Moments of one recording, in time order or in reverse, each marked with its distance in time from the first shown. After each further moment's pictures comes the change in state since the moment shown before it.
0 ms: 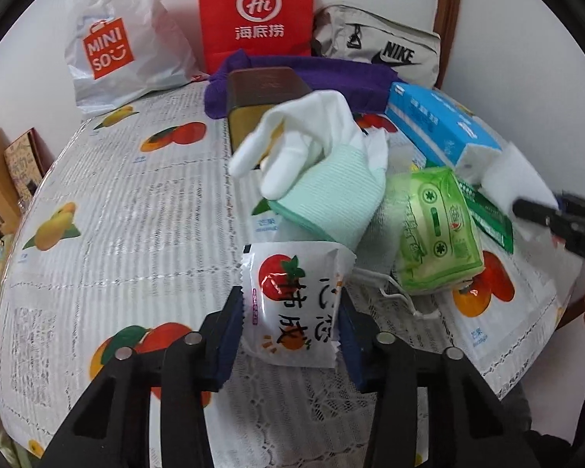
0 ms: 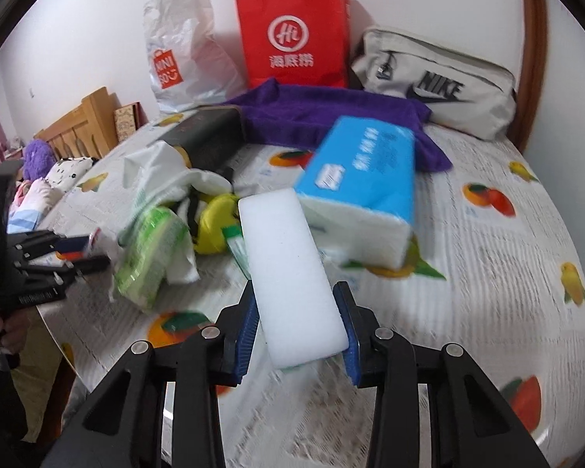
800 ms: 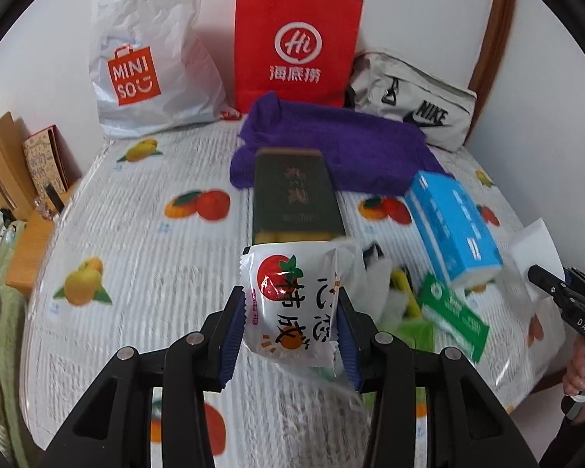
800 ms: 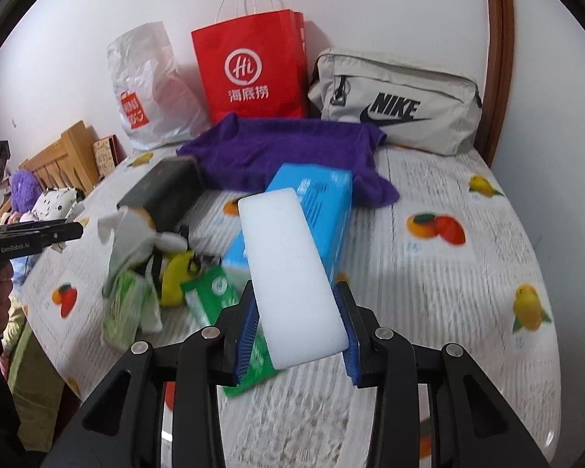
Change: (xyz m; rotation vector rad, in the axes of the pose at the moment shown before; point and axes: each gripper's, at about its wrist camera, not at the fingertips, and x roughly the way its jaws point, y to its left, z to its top) left arm -0.026 0.012 0.098 -0.143 -0.019 0.027; right arm -0.028 -0.050 0.053 0.074 -0.038 -0.034
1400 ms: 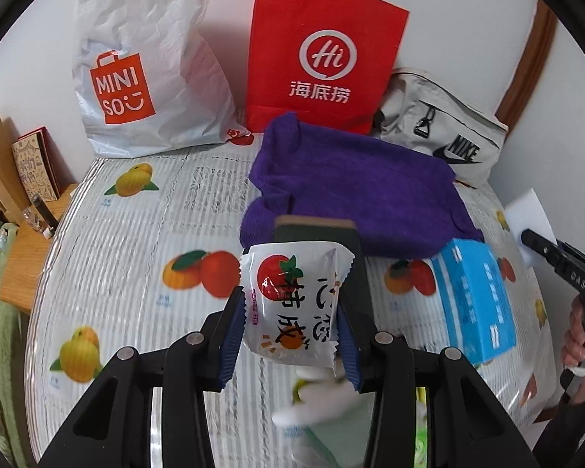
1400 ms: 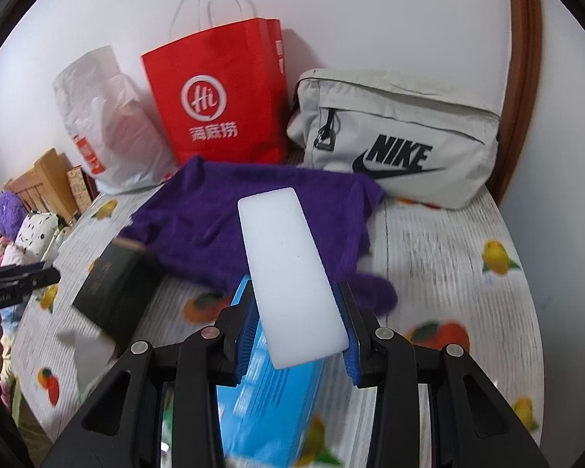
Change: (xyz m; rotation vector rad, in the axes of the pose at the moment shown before) left arm 0.050 0.027 0.084 -0.064 0.046 -0.005; right arm 0.082 -0.027 0.129 0.024 0.017 -0.029
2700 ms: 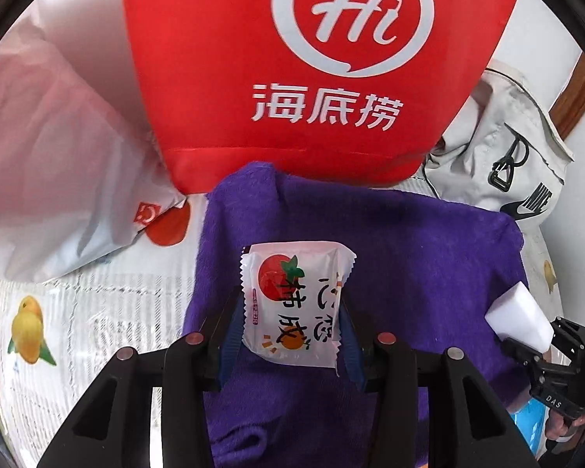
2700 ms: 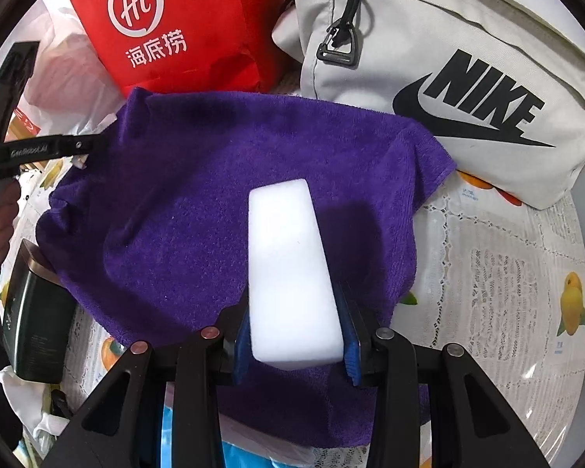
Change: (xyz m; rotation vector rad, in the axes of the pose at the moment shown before) left arm 0.186 -0.026 0.161 0.062 0.123 -0.031; right arm 0.165 -0.022 0.036 -0.061 0.300 0.050
